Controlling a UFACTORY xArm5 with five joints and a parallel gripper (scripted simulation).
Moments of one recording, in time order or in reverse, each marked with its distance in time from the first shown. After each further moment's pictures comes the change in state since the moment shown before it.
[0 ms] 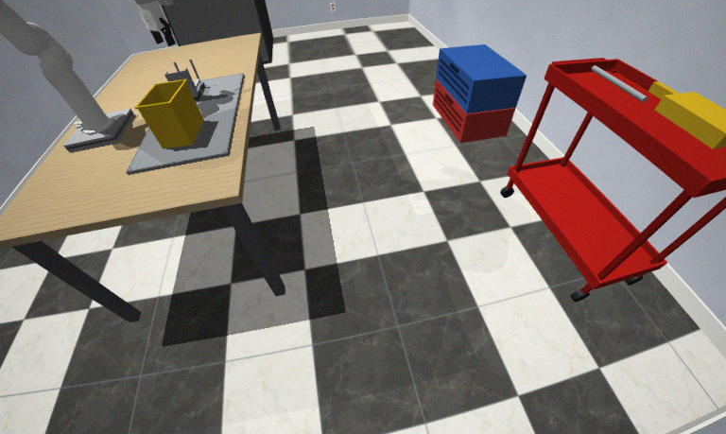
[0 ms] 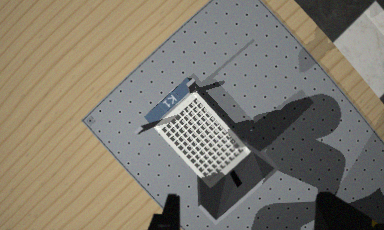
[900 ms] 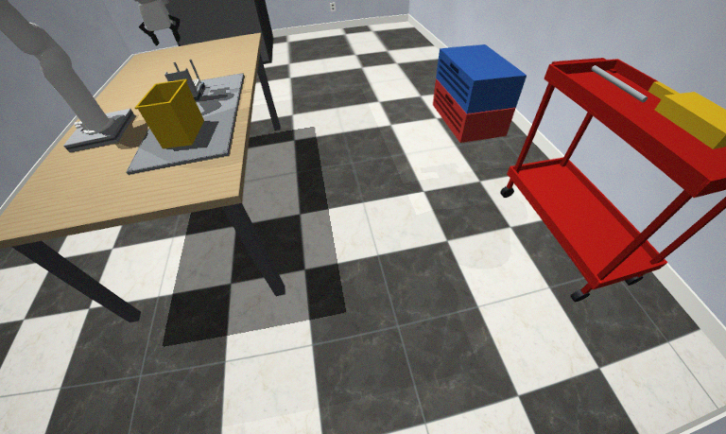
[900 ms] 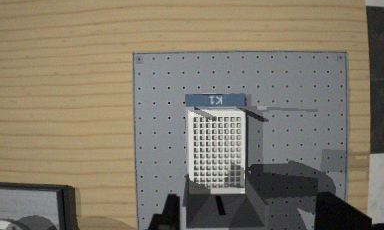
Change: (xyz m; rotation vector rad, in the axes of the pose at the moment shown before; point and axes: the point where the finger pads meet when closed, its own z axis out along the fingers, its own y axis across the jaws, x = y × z) arm 0.020 -0.021 0.005 0.005 -0.005 -0.729
